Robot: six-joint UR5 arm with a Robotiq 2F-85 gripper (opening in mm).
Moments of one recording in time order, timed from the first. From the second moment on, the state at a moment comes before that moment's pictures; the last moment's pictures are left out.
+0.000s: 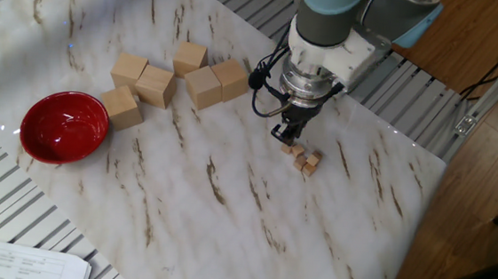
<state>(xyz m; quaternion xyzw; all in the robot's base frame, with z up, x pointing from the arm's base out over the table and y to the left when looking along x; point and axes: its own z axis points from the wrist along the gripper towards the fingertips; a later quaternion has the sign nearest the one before) 0.380 0.143 0.030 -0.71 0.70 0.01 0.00</state>
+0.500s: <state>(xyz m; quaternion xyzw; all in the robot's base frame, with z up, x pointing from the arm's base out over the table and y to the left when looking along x) 0.387 0.145 0.022 -0.71 0.70 0.01 0.01</state>
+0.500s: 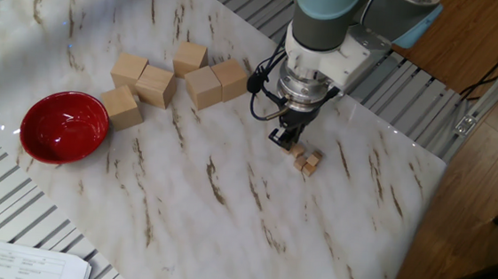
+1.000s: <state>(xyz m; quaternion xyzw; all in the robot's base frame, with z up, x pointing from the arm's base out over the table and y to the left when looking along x) 0.395 0.146 0.017 -0.71 0.70 0.00 0.02</state>
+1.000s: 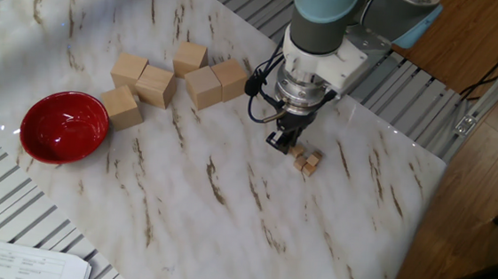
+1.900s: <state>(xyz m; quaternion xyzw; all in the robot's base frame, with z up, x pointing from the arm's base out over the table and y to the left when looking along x) 0.393 0.149 0.008 -0.70 0.71 0.01 0.03</state>
